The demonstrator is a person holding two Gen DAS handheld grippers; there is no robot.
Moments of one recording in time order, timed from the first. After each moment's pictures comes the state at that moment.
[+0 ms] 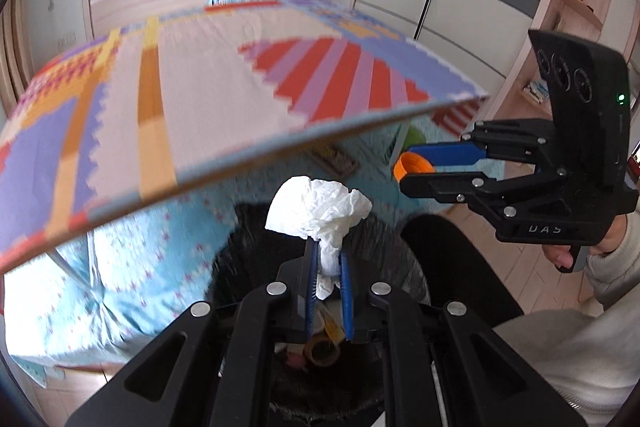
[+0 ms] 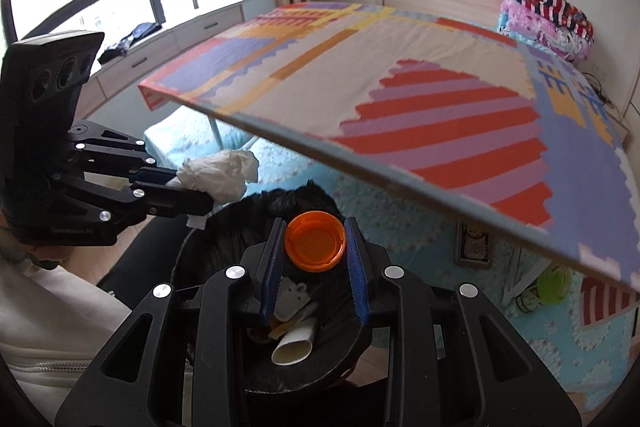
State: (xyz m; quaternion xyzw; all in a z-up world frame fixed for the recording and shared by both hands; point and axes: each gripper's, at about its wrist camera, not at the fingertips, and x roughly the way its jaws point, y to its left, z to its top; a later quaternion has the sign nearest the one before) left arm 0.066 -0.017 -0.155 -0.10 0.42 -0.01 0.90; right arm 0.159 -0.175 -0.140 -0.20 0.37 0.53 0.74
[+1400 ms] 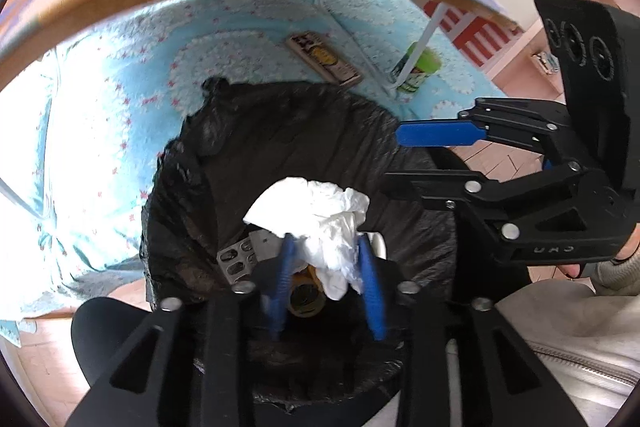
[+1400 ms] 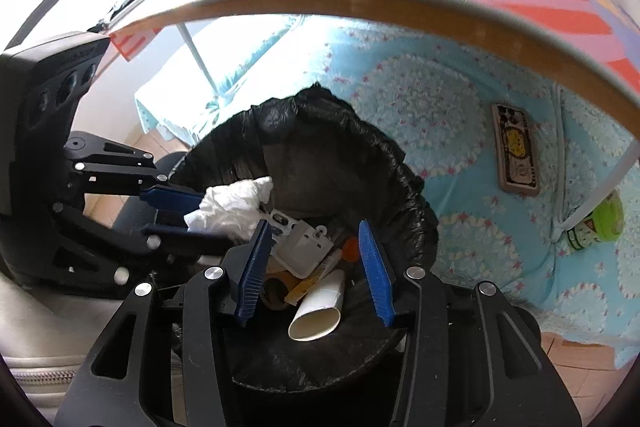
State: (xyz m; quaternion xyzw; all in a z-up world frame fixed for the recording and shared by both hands) left arm 0.086 -0.022 -0.234 -0.15 0.52 -0.04 0.84; right arm 0.159 -0.158 -0.212 -0.19 0.49 0.50 0.69
